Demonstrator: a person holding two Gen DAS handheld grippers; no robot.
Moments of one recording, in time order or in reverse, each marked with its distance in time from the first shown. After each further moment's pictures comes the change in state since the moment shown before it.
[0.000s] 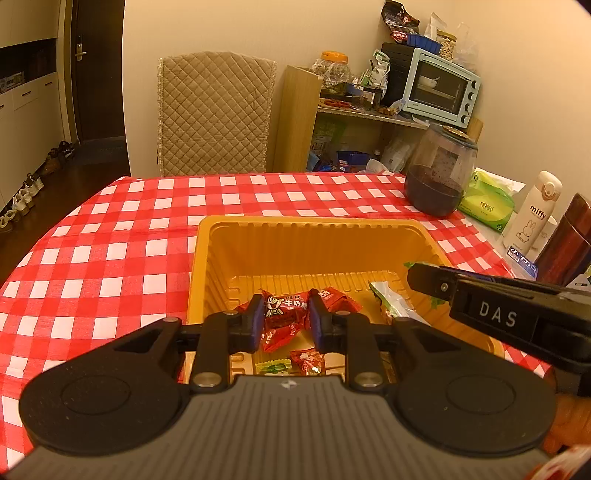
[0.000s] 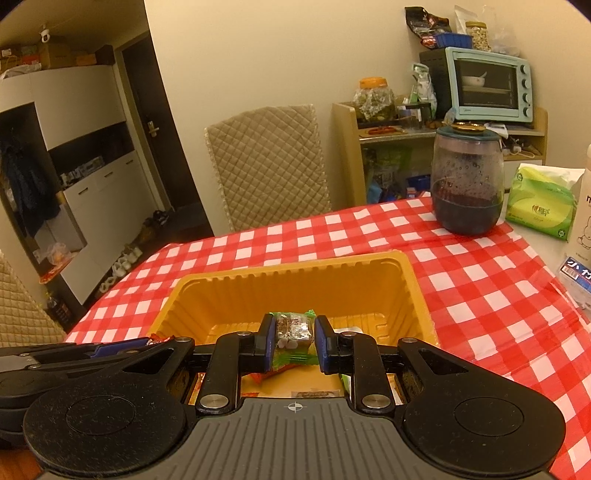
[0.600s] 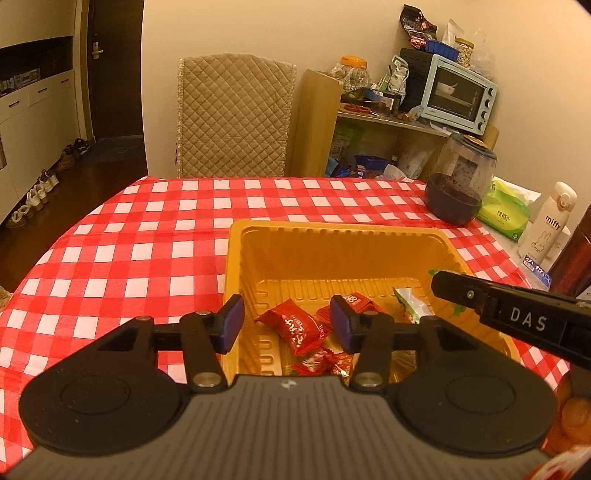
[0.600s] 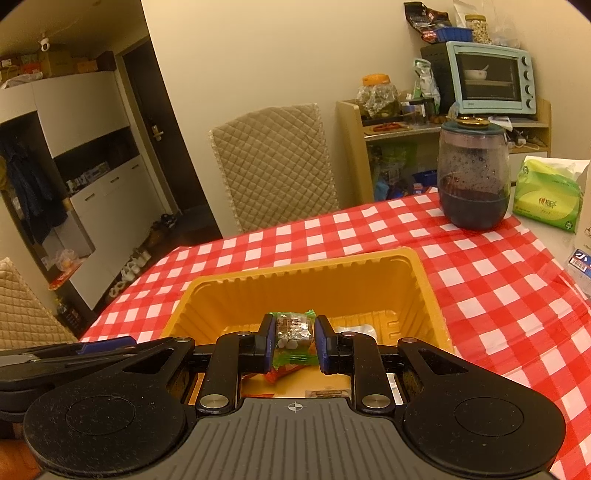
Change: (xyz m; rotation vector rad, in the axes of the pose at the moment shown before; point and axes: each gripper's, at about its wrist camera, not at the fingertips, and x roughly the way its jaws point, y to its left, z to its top) left arm -0.005 0.018 0.003 -0.023 -0.008 0.044; right arm 0.000 0.001 0.001 0.029 0.003 0.036
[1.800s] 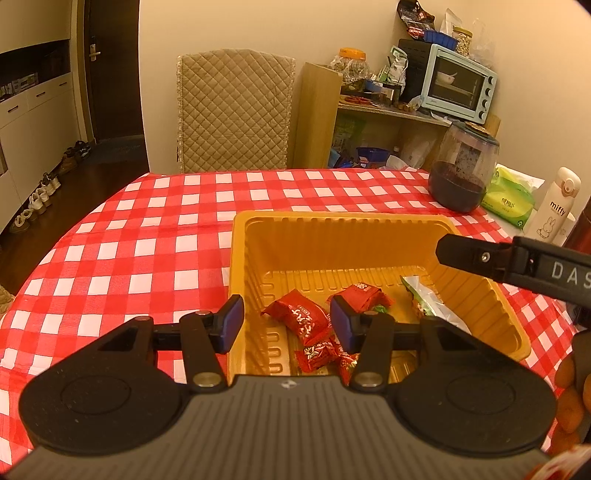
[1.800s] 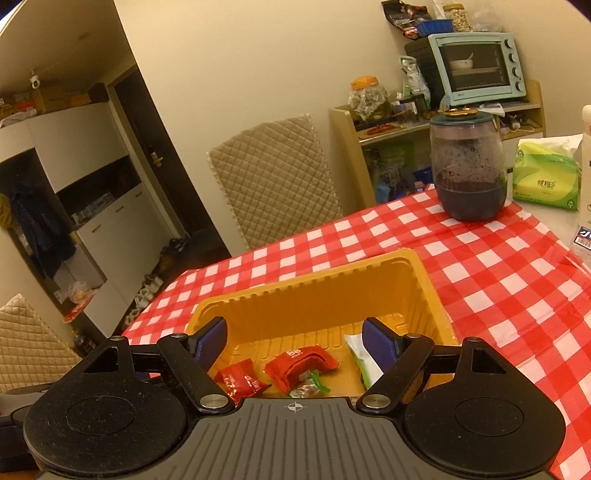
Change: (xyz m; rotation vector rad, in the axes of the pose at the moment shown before) left arm 0.004 0.000 -0.005 0.028 0.018 0.016; right arm -0.007 -0.012 0.004 0.106 -0.049 0.038
